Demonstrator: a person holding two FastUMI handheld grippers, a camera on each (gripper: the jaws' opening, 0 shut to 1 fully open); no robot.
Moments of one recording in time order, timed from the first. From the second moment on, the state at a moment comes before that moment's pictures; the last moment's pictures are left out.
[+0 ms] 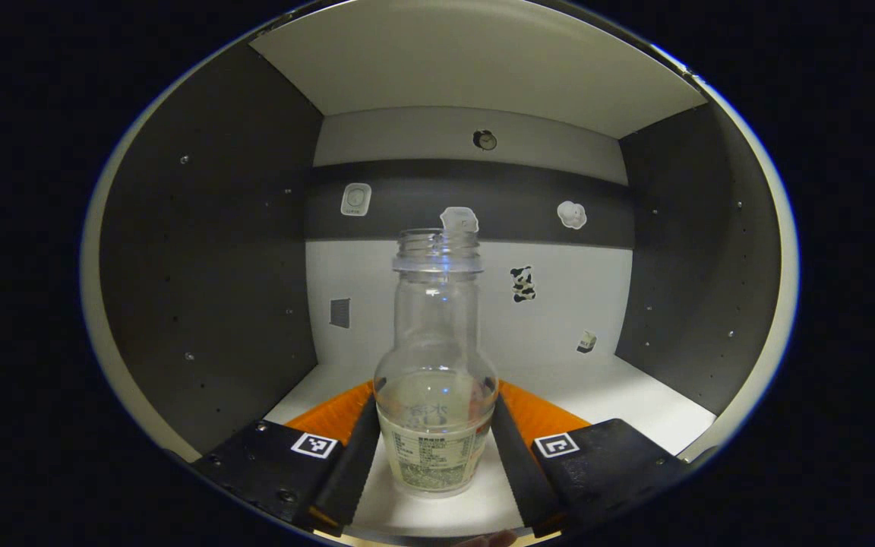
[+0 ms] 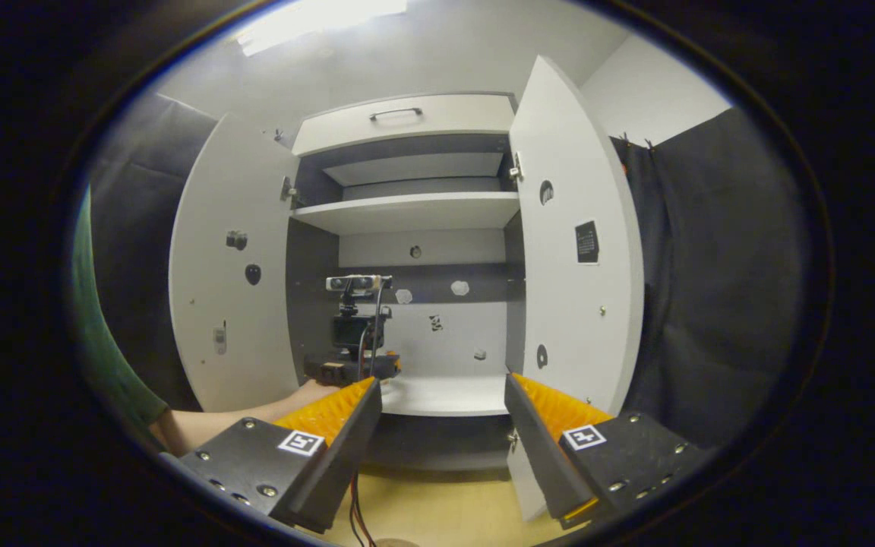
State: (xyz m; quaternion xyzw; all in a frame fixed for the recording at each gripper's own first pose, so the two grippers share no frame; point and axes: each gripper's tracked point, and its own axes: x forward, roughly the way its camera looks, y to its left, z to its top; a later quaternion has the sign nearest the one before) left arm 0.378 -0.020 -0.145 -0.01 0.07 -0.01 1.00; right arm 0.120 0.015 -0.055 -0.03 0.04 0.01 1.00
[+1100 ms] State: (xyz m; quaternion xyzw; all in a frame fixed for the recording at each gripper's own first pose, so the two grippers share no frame) left arm 0.087 -0.068 -0.156 -0.06 0.08 -0.09 0.99; right arm -0.012 -0.015 -0.053 0.00 0.04 0.00 1.00
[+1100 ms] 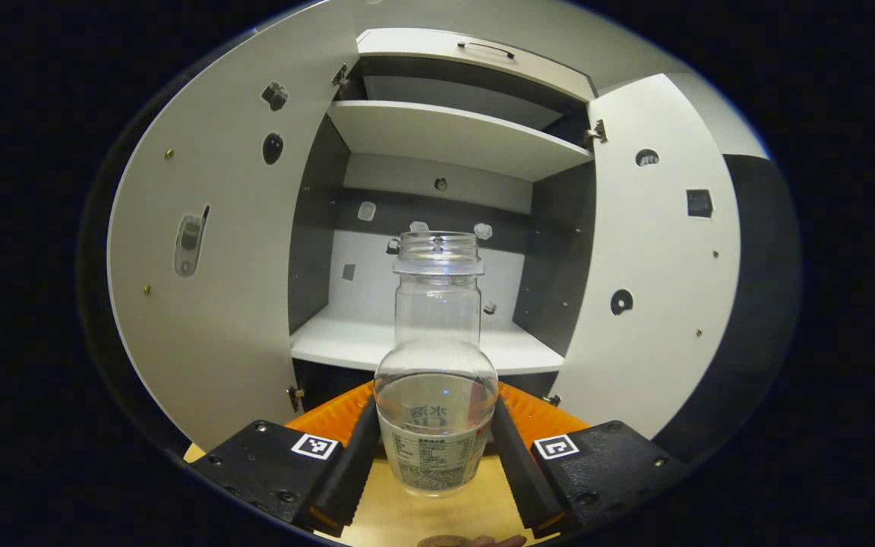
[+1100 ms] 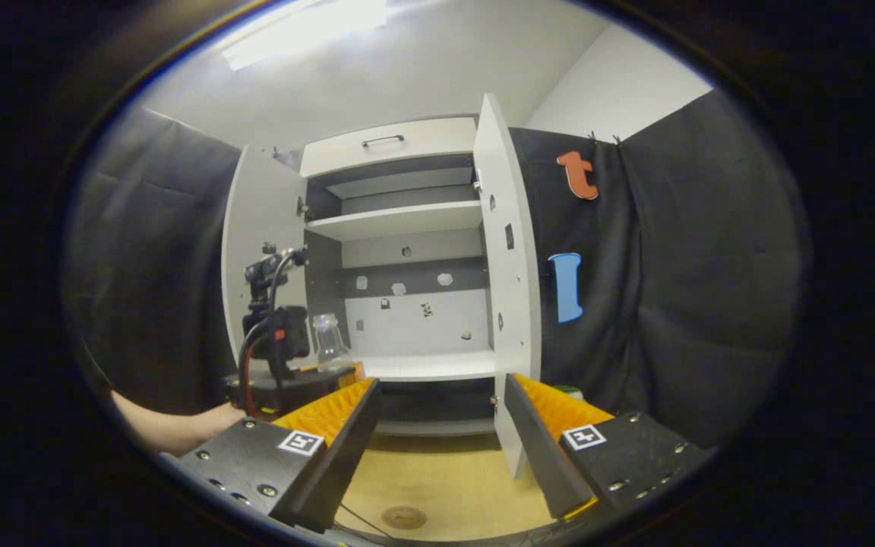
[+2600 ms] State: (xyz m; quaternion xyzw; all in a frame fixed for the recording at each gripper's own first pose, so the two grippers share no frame) left arm -0.025 -0.129 -0.463 -0.01 0.12 -0.27 0.95; right arm 0.056 -0.021 -0.160 0.02 0.11 -0.03 0.99
